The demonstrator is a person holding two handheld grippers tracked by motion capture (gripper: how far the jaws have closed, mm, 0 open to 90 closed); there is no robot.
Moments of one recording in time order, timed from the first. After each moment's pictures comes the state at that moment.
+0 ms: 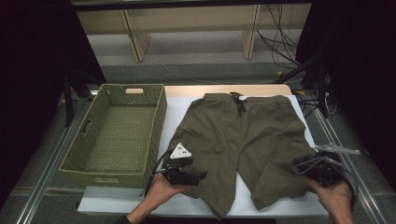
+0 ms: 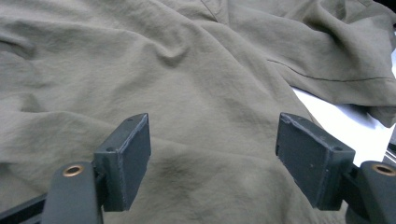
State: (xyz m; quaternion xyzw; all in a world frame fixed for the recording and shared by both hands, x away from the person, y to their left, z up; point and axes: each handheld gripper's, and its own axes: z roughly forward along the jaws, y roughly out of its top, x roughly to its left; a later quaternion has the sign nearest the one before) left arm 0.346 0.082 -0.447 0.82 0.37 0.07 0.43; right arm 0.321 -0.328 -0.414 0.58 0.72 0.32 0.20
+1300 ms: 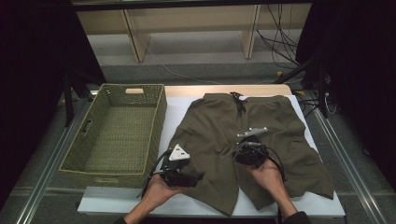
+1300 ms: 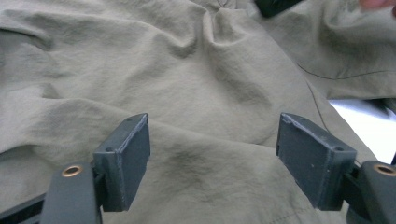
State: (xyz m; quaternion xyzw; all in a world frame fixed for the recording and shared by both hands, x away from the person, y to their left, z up) left arm 0.341 0.087 -0.446 0.83 0.37 0.08 0.41; right arm 0.386 -0.177 -0.428 0.48 0.82 0.29 0.16
